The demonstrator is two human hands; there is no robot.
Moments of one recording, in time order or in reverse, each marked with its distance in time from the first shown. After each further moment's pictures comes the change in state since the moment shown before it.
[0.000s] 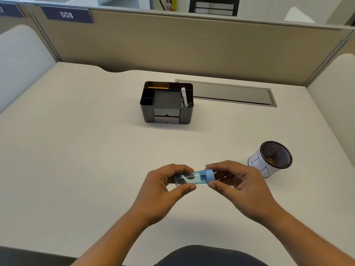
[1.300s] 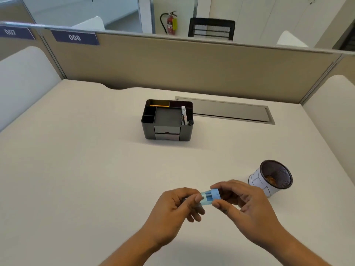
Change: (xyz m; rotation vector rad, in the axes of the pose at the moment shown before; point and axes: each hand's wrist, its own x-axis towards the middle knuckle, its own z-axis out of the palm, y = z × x) left_hand 0.011 0.007 0.017 -0.257 -0.175 -0.168; right_hand 0.004 0.003 -0.006 -0.107 0.061 -0.102
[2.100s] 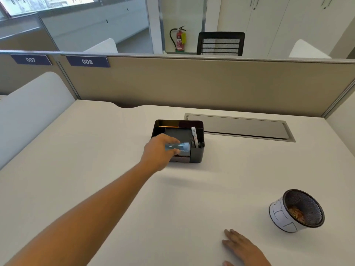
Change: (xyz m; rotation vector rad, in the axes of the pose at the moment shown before) left_hand 0.187 0.033 -0.127 0.761 0.407 0.100; right_hand -0.022 0.148 0.033 -0.634 -0.331 -0.020
